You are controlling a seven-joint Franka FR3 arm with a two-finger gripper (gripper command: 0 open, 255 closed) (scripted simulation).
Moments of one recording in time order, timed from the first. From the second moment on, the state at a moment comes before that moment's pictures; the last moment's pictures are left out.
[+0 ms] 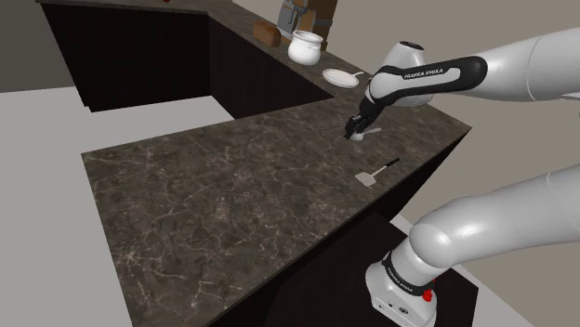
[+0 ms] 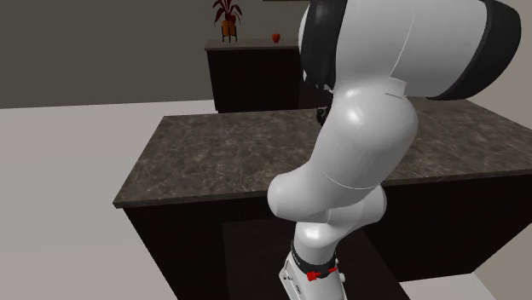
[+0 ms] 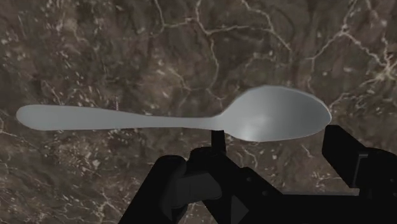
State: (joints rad) arm -0.31 -0.39 -0.24 -2.53 -0.09 2.31 -0.31
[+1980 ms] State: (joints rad) arm -0.31 -0.18 -0.32 -2.56 -0.04 2.54 -0.42
